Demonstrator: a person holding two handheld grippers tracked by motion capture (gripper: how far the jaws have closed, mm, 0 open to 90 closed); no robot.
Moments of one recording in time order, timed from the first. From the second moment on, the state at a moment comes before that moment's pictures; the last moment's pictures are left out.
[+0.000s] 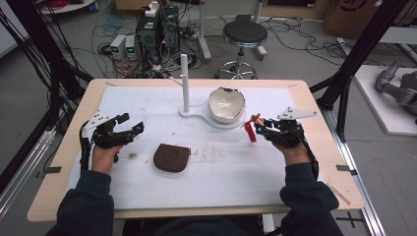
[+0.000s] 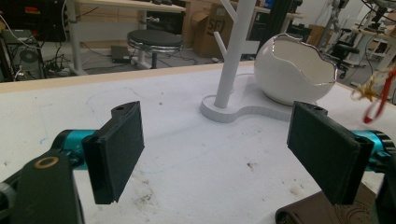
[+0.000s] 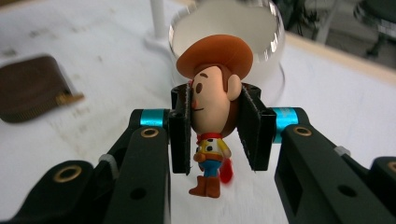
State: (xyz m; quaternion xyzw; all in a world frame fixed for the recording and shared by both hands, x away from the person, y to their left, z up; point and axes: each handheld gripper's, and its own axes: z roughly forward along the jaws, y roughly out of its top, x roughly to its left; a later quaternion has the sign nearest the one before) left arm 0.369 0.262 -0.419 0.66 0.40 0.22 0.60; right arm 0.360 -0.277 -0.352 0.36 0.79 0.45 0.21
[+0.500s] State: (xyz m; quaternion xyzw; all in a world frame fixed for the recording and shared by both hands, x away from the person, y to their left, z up) left arm 0.369 0.262 -0.420 0.66 0.40 0.22 0.60; right arm 0.393 -0.197 -0.288 0.25 0.80 0.51 0.21
